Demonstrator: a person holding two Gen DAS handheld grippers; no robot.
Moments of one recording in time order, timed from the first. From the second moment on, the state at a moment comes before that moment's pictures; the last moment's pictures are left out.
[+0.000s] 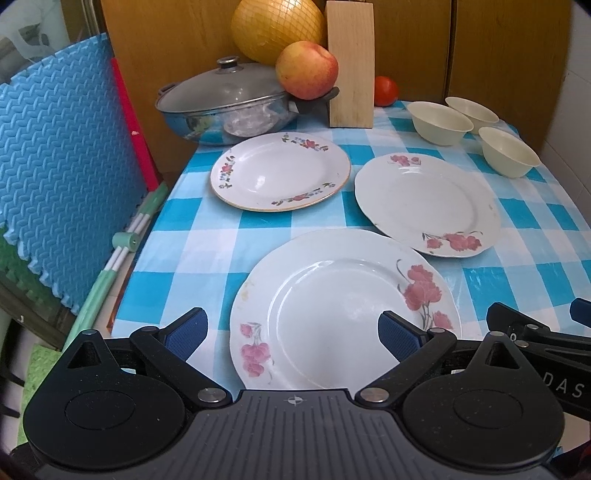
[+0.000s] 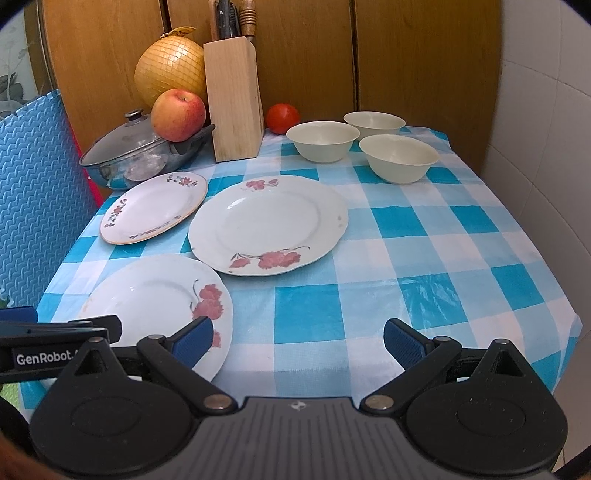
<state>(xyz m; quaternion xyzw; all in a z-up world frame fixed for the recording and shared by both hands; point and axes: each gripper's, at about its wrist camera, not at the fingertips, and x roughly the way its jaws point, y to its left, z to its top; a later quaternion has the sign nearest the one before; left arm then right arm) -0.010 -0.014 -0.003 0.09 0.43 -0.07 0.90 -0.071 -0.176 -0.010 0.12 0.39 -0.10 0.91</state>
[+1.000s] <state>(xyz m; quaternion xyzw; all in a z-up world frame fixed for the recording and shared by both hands) -0.007 -0.009 -0.011 0.09 0.45 -0.07 0.89 -0.067 -0.174 -0.018 0.13 0.41 -0.09 0.90</state>
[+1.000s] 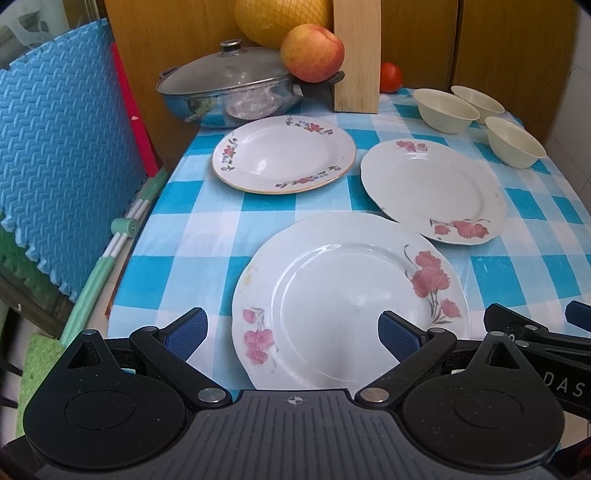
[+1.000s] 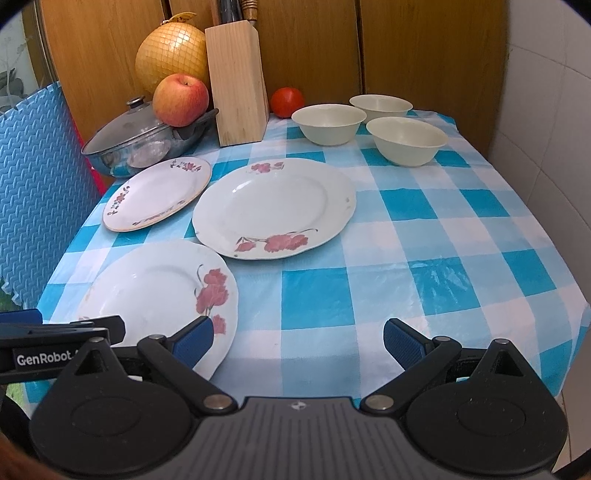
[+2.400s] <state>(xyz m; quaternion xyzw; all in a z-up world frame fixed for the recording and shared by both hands) 0.038 0.003 -0.042 0.03 0.53 -0.09 0.84 -0.016 -0.181 -0.040 0.19 0.45 0.03 0.87</state>
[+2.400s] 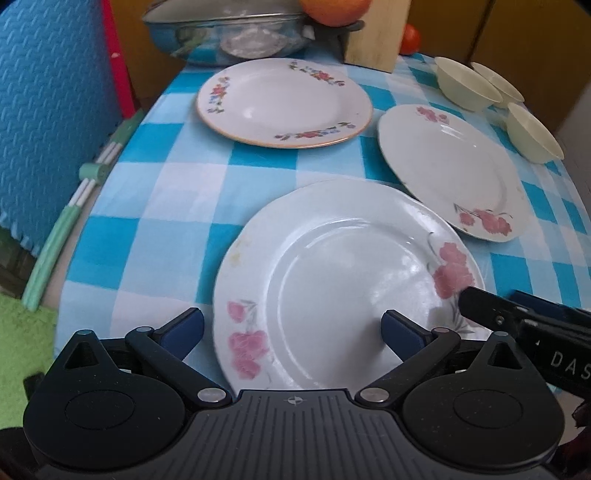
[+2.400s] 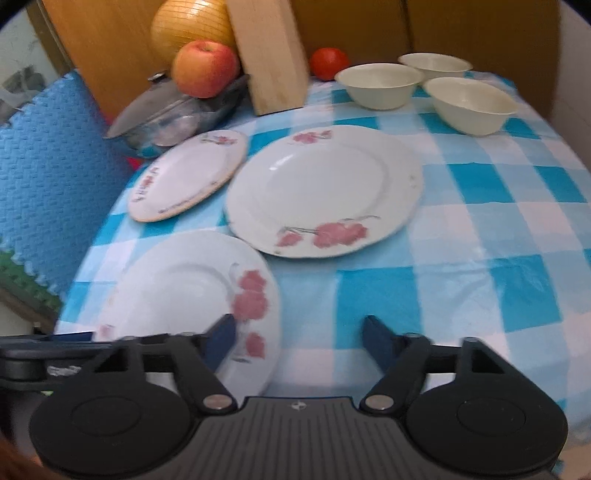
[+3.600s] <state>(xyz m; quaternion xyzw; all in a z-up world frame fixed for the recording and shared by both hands) 0.051 0.005 -0.040 0.02 0.53 -0.08 0.85 0.011 -0.180 -0.041 0.21 0.48 0.11 0.85</state>
